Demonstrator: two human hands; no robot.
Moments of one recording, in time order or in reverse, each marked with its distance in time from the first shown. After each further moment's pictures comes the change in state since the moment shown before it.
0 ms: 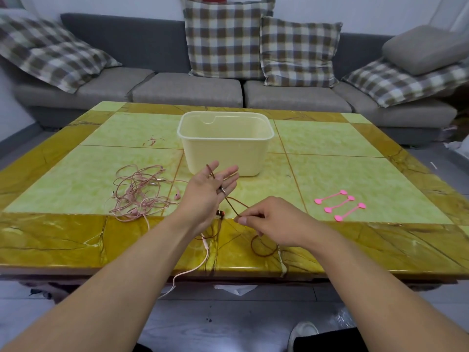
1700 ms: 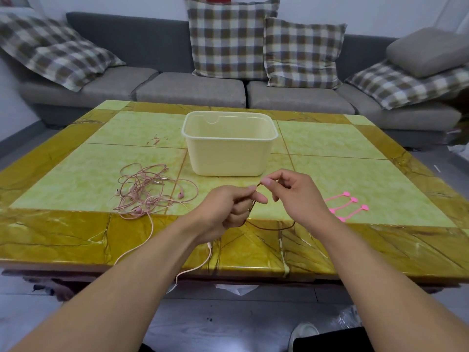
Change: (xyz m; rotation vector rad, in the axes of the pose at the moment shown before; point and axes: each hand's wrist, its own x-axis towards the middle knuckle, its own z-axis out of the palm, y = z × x) left_hand -0.021 -0.001 0.013 0.243 -0.351 -0.276; right_hand 0.009 0.009 -0.018 0.412 0.485 -0.005
